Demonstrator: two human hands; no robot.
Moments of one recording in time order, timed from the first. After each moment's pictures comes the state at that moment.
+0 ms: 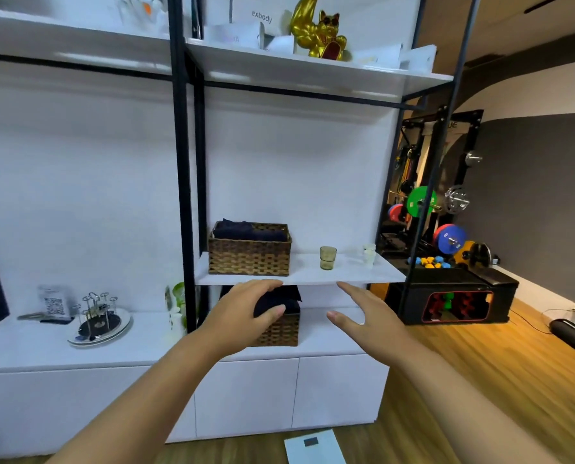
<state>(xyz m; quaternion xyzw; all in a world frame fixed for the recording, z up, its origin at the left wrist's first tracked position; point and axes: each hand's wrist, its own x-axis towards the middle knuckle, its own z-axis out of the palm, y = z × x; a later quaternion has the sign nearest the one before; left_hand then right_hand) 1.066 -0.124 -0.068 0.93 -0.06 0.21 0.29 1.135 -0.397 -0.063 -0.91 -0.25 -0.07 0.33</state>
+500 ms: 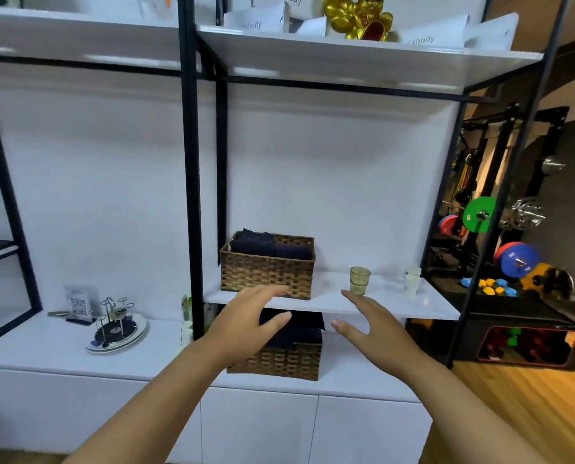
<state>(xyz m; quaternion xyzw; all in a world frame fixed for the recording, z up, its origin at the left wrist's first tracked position) 1.221 -0.107 -0.077 0.94 0.00 0.23 0.26 1.331 -0.366 -0.077 -0.89 -0.31 -0.02 0.35</state>
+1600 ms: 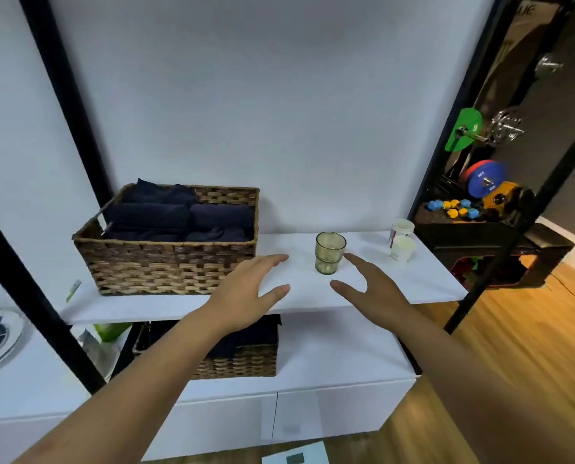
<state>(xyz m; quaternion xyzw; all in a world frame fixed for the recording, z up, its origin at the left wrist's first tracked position) 1.654 -0.077 -0.177 0.95 -0.04 0.11 0.30 1.742 -0.346 -0.177 -0.91 -0.18 0.05 0.38</state>
